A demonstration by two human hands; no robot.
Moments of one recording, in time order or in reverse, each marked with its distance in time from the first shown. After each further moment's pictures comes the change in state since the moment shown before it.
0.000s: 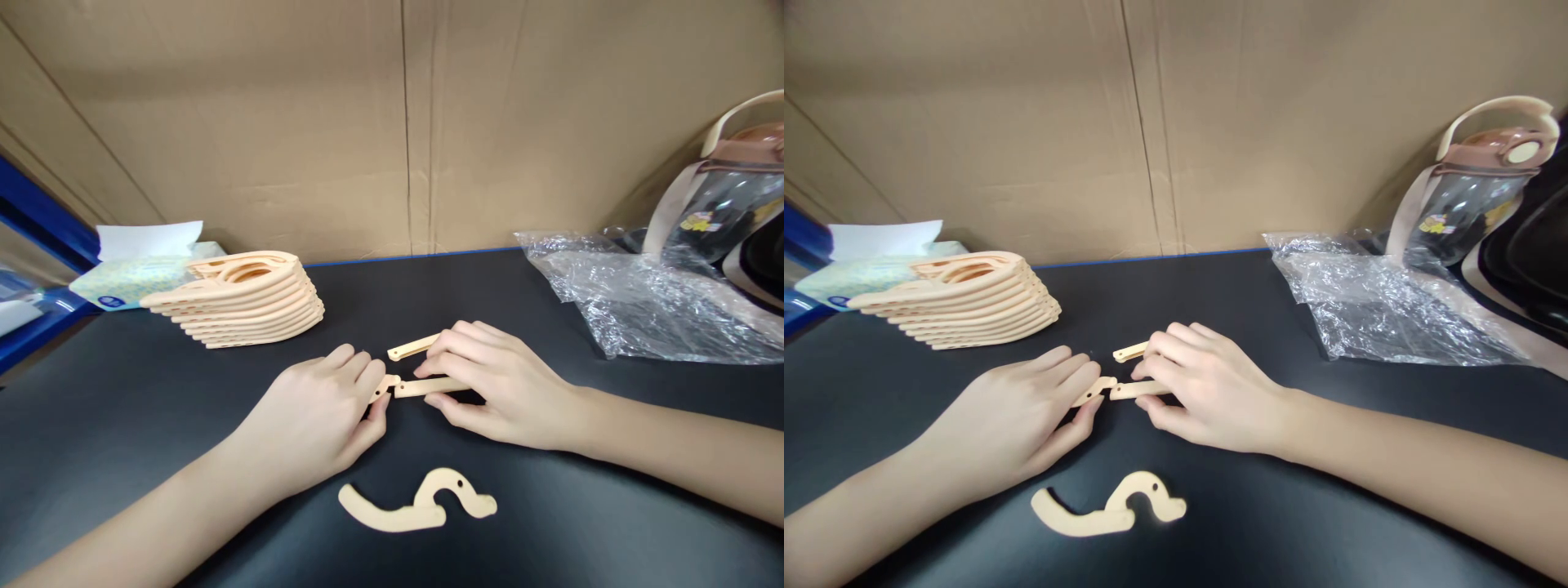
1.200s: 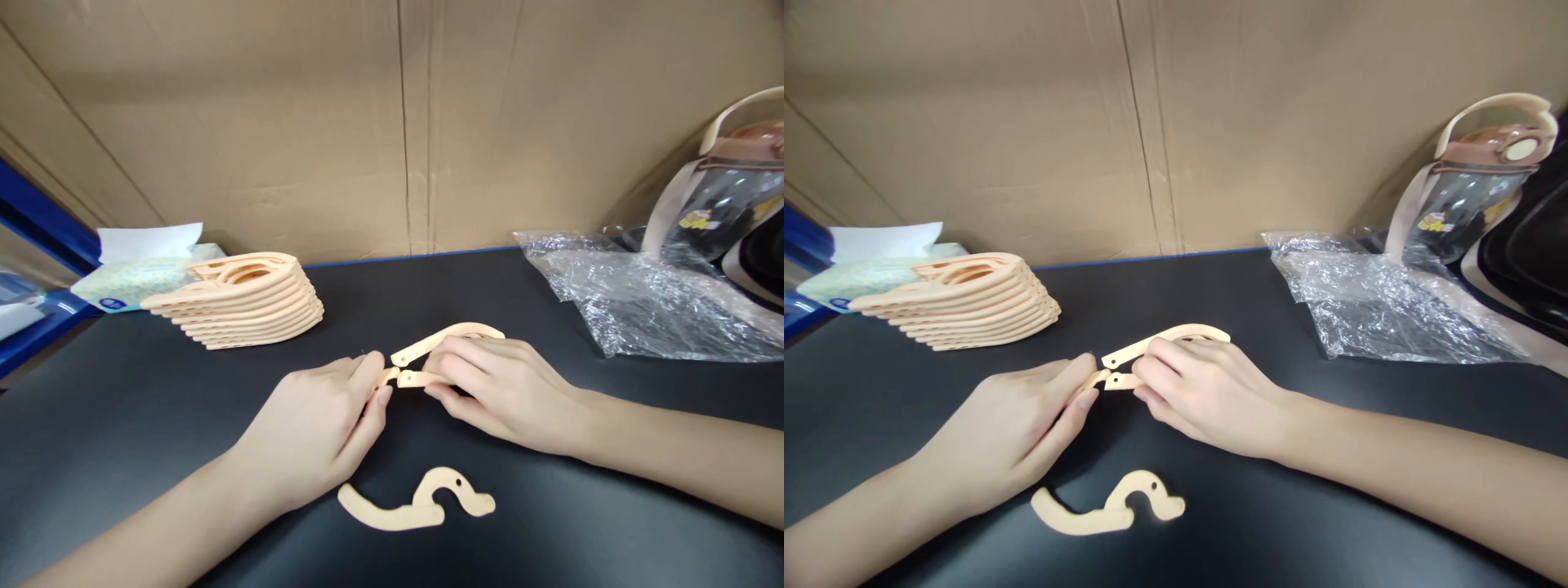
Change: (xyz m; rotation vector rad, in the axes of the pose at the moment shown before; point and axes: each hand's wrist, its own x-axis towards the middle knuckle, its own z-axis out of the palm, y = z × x) left_hand -0.005 0.006 0.003 -0.258 0.012 -0.127; right_hand -0.001 -0.004 0.000 -0.201 0.069 -0.049
